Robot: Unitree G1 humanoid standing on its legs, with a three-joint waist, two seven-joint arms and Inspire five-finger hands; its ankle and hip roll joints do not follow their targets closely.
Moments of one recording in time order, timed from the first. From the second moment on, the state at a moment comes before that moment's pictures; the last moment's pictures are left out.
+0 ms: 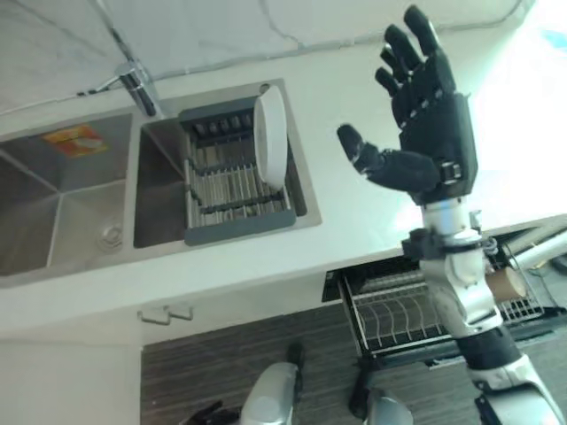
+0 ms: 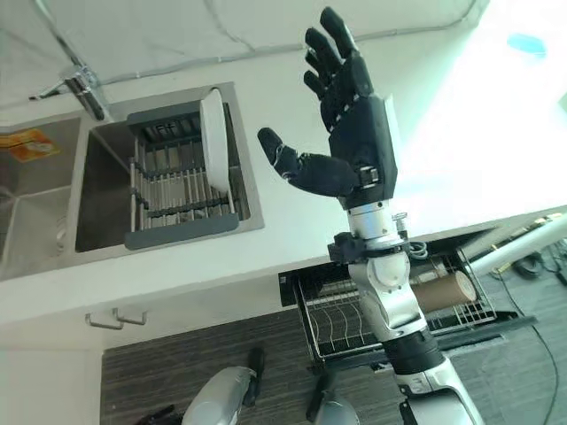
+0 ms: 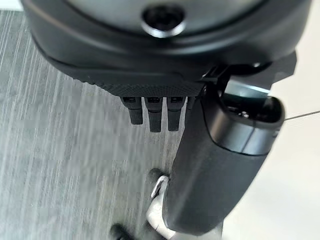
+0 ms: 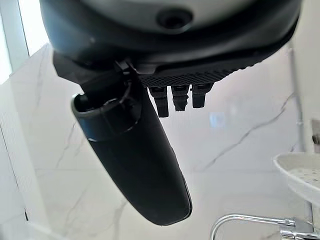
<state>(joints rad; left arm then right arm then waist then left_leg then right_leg) 0.06 0.21 0.02 1.21 -0.40 0.09 -0.14 -0.46 -0.44 0.22 -0.09 0.49 -0.40 -0.13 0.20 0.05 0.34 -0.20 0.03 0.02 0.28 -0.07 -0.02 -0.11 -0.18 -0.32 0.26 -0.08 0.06</state>
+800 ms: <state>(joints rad) 0.04 0.19 -0.02 1.20 -0.30 0.11 -0.14 -0.45 -0.43 0.25 -0.12 0.57 -0.21 -0.18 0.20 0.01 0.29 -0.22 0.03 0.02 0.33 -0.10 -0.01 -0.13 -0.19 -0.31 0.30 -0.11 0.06</state>
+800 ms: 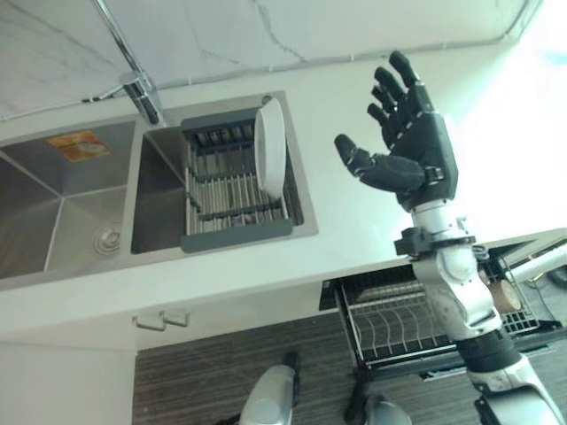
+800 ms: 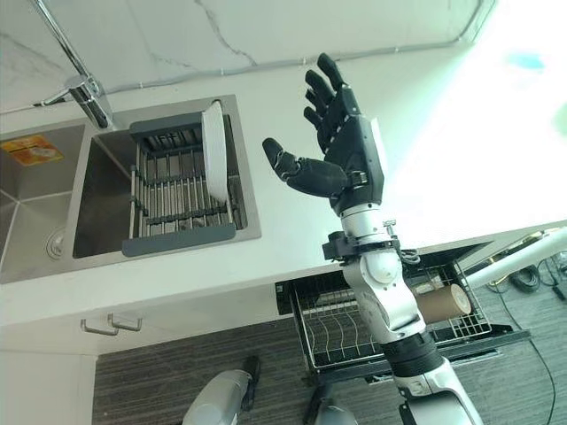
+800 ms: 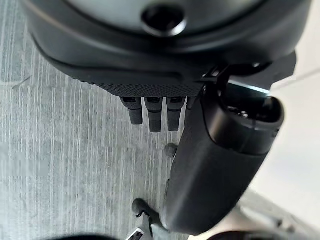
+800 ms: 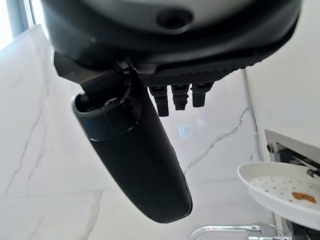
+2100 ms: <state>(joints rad) 0.03 0.22 -0.11 1.17 -0.22 0.08 -0.12 -0.50 -0.28 0.36 0.09 0.61 -0.15 -0.31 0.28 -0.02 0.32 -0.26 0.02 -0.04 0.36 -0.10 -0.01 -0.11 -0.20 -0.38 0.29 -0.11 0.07</state>
